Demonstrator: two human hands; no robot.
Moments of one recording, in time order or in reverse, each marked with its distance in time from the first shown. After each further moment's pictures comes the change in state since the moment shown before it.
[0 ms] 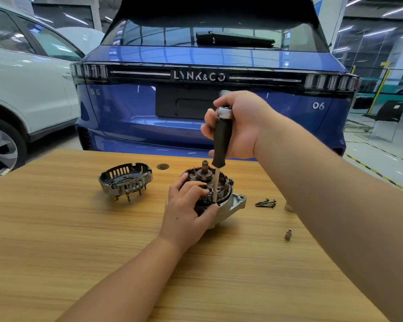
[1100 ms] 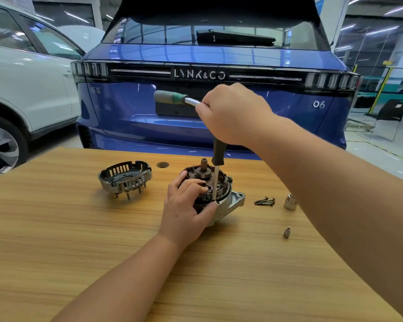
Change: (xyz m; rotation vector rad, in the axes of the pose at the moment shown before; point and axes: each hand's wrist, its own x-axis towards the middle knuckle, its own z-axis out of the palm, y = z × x) left_hand -0.001 0.000 0.001 -0.001 -0.001 -0.012; right_hand -0.003 -0.002 0.013 -1.661 0.362 -0.690
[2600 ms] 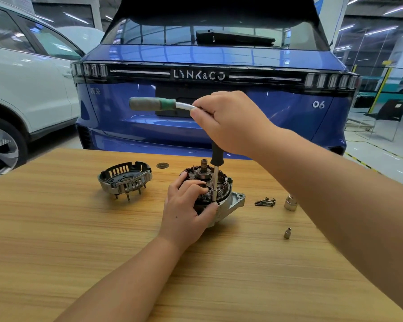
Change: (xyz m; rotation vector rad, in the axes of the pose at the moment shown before) left_hand -0.001 0.001 0.000 -0.016 0.009 0.000; right_hand -0.011 0.007 0.011 0.146 0.086 -0.258
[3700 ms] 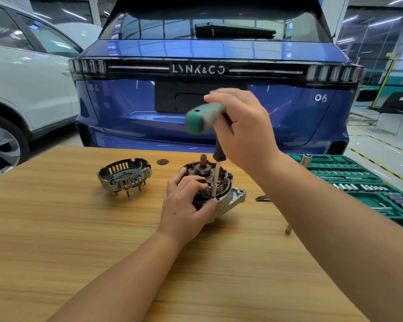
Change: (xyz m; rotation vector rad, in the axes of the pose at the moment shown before) left_hand 0.001 -0.001 -0.001 0.003 0.000 -0.005; right_hand -0.032 0.017 0.039 0.199 0.589 -0.059
